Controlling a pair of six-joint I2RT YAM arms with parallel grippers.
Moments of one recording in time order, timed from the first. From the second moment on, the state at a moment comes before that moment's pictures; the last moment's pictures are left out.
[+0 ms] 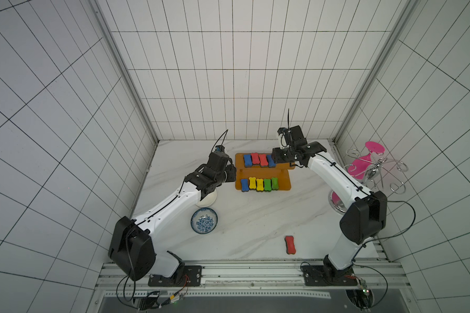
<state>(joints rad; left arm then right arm) -0.57 1.42 1.17 -0.41 -0.07 -0.53 0.50 1.77 1.68 -0.75 0.01 0.17</state>
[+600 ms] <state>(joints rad) -0.55 1.42 1.16 -0.41 -0.03 -0.53 0.48 1.89 1.73 -0.76 -0.01 0.15</state>
